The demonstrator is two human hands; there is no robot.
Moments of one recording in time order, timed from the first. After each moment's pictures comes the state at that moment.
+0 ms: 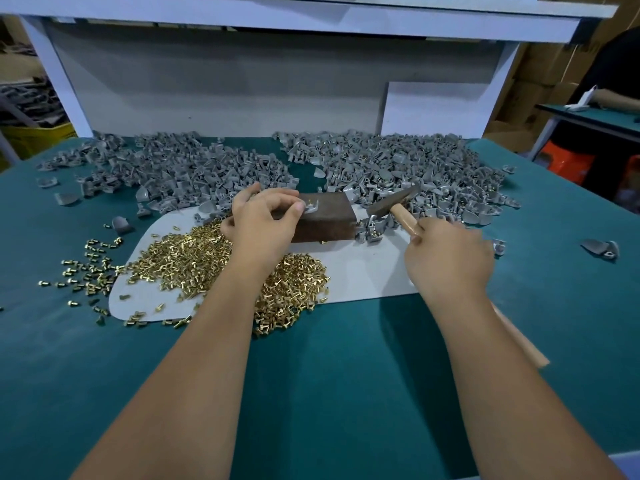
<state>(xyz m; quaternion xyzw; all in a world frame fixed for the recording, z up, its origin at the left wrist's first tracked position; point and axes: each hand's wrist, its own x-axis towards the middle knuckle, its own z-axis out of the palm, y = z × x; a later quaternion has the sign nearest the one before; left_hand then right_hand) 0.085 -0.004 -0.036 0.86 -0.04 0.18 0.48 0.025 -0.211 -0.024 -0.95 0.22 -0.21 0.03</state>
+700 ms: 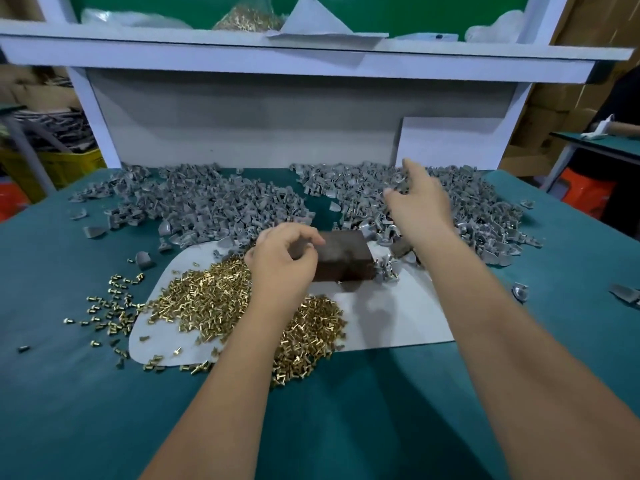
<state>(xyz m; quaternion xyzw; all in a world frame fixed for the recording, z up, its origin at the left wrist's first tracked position) 0.078 -0.009 -0.024 0.81 -0.07 0.20 0.55 0.108 -0.184 0.043 -0.88 0.11 -0.22 0.40</state>
